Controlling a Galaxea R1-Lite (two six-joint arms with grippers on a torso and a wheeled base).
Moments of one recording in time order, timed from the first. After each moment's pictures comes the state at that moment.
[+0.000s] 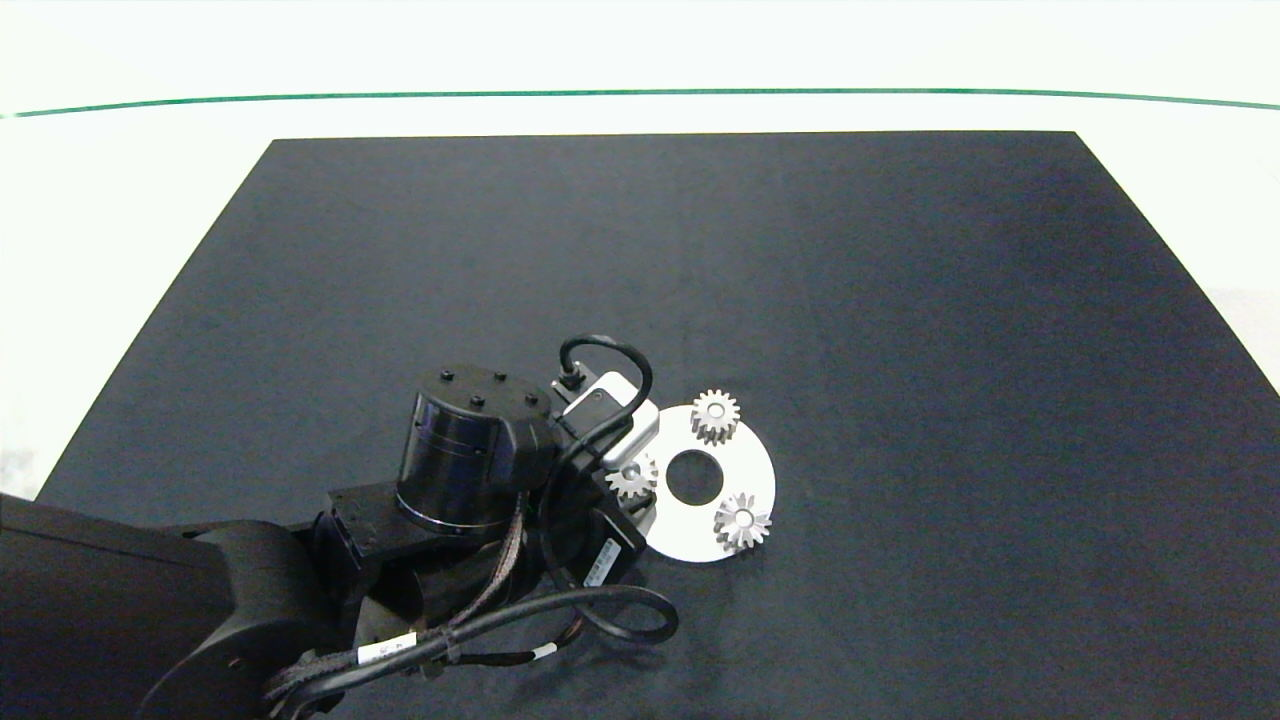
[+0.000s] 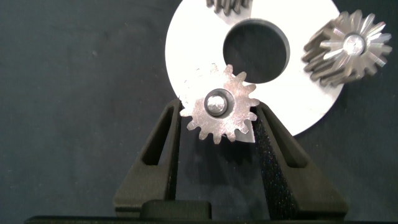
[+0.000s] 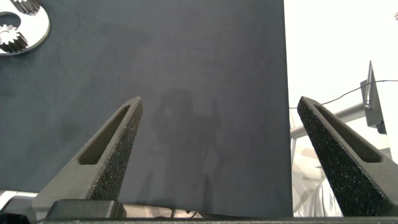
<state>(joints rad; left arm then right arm) -0.79 1.72 -0.78 -0.53 0.20 0.30 0.27 0.23 -0.81 0.62 -0.30 -0.26</state>
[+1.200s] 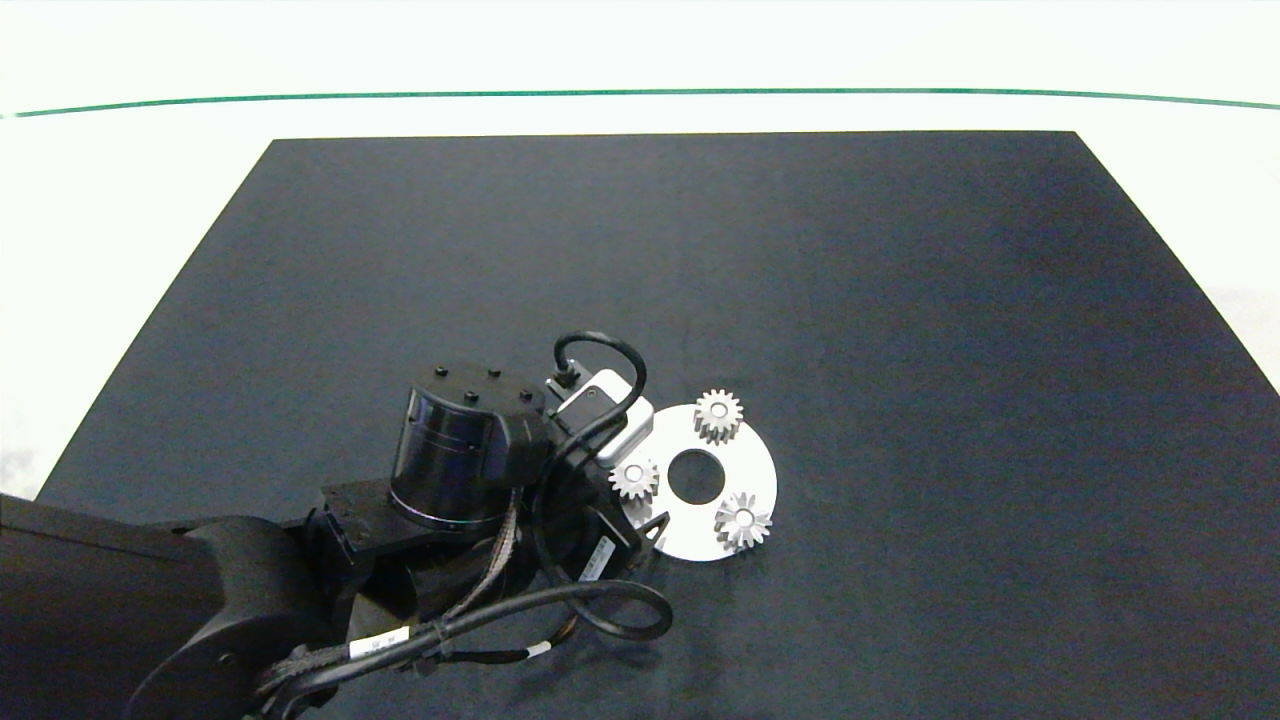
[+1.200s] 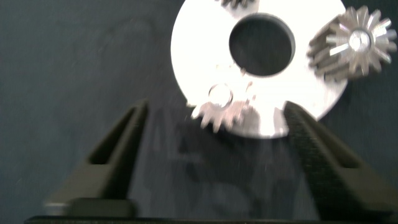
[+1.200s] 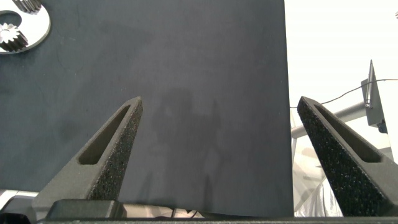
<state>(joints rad) -0.78 1.70 -0.78 -0.50 0.20 0.30 0.27 0.22 -0.80 0.62 -0.30 -0.26</state>
